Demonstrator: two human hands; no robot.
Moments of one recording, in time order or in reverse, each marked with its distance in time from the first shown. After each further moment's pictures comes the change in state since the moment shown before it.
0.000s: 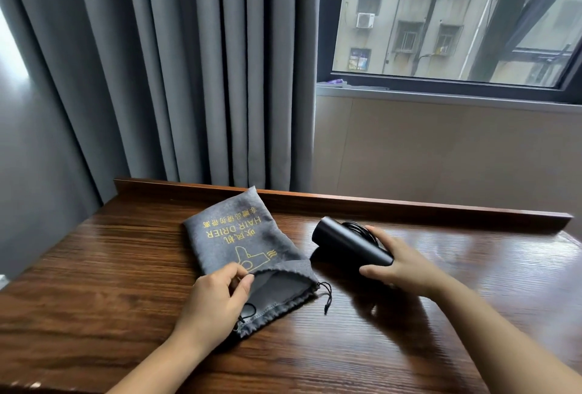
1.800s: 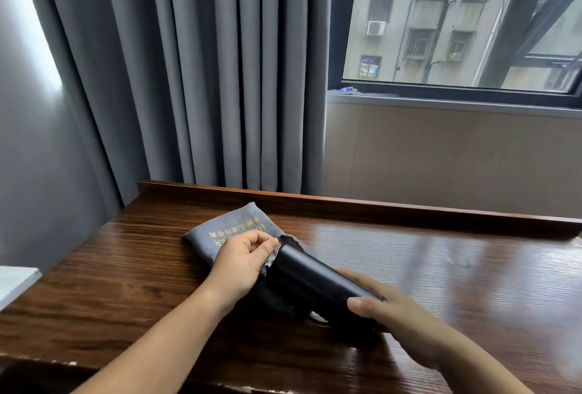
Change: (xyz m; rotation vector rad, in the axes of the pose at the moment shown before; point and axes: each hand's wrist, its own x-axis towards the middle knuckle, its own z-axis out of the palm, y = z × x) left_hand 0.029 0.045 -0.017 -0.489 -0.066 -0.170; right_hand -0.102 -0.096 0.036 0.653 -0.280 -0.043
